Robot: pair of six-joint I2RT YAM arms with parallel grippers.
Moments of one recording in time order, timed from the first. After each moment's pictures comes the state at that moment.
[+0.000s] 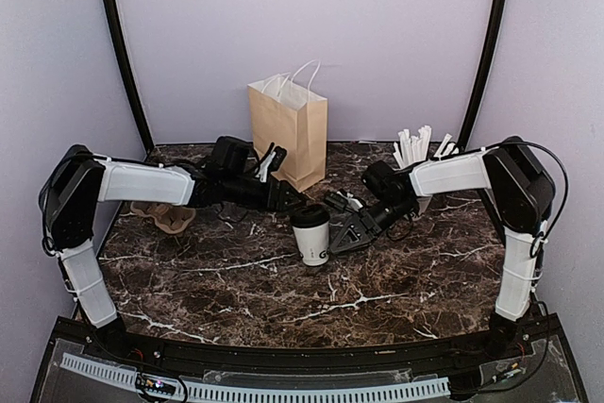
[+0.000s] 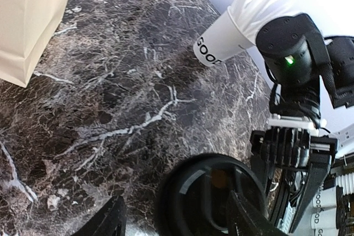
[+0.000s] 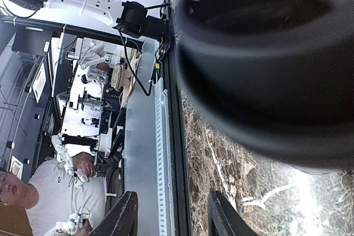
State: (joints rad) left arm -0.65 1.82 1.16 0.06 0.50 -0.44; right arm 0.61 1.97 1.24 -0.65 -1.29 -0.16
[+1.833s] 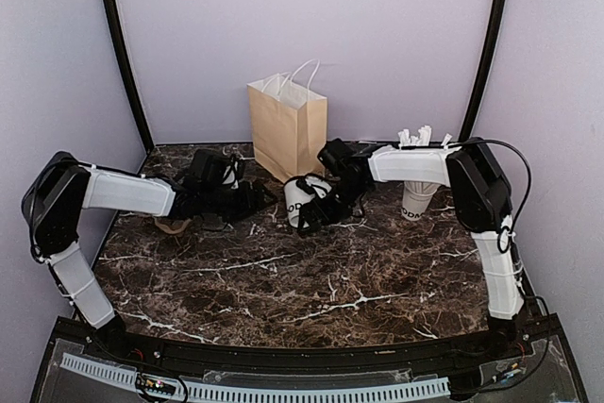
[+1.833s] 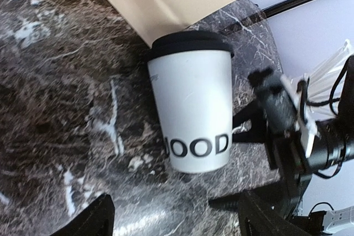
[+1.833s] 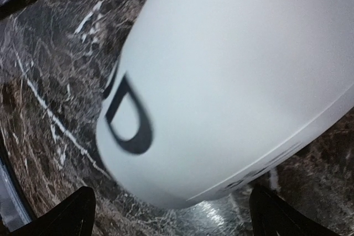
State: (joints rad) left arm -0.58 1.70 0.94 0.10 0.27 -0.76; right arm 0.72 2.24 1.75 -0.69 -0.41 0.05
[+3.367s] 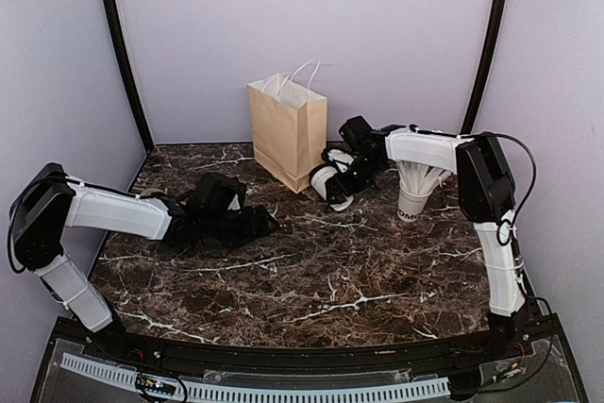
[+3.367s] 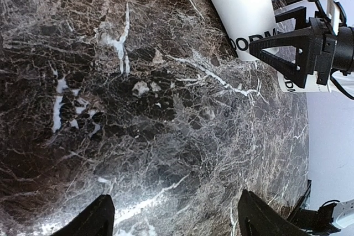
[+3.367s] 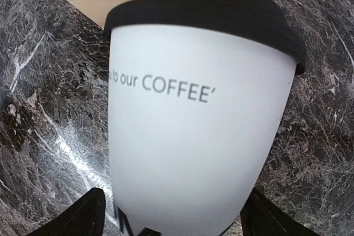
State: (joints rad) left arm -0.74 1.62 0.82 0.06 0.11 -0.91; right arm 0.58 2.26 1.87 -0.74 -0.15 -0.10
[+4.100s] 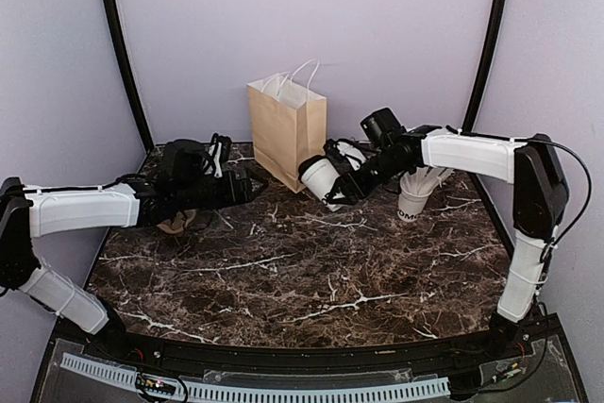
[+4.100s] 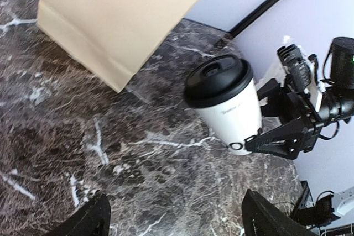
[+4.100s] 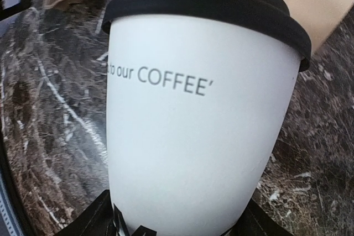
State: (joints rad) left arm -0.64 1.43 0.85 0.07 0.12 -0.64; right arm 0.61 1.90 1.50 -0.57 -0.39 -0.15
